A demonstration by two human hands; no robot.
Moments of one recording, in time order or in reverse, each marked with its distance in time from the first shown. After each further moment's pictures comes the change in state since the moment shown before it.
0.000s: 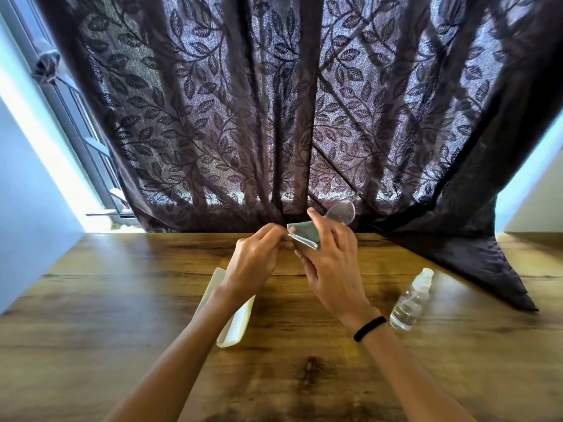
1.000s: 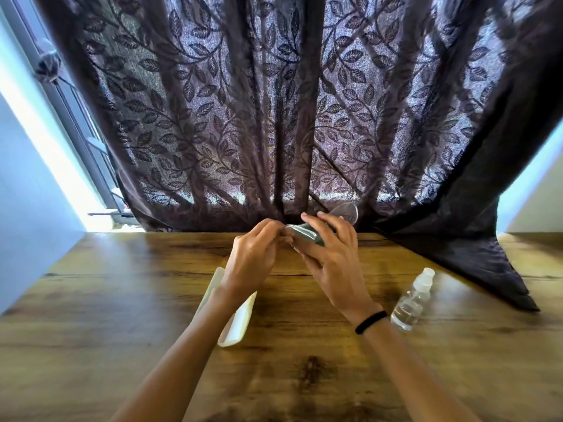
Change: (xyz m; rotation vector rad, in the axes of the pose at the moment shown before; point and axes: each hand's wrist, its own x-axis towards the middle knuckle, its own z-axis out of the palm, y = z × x) left_hand 0.002 -0.002 0.000 0.029 0.070 -0.040; right_hand 0.008 0.005 -0.003 0.150 0.074 -0.062
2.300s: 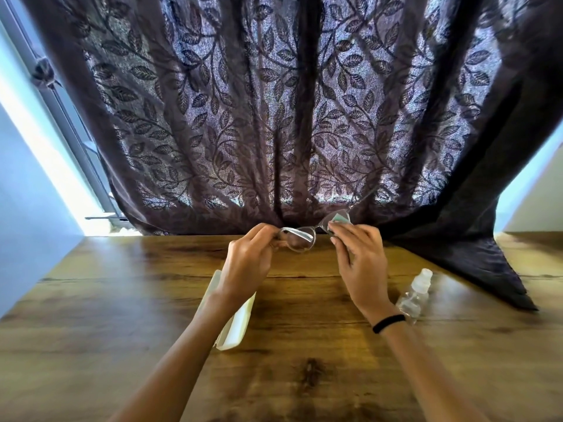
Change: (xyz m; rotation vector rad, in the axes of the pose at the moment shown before) left_hand -0.002 0.003 -0.003 -0.070 0.020 0.010; right_hand -0.012 0.025 -0.010 0.072 0.205 0.213
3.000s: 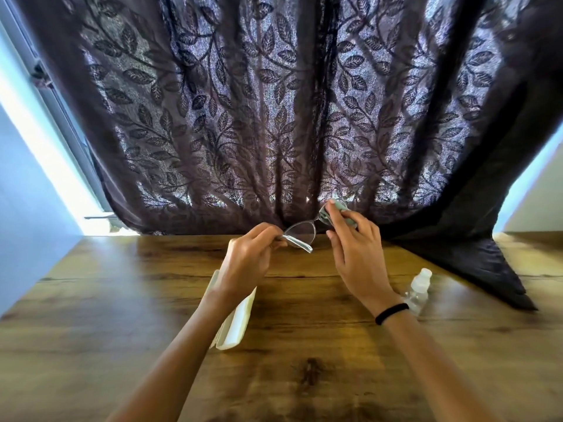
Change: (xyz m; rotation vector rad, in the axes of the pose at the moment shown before) left_hand 0.002 0.001 -0.005 -0.016 -0.066 0.002; right_hand 0.013 0.005 0.000 -0.152 -0.219 -0.073
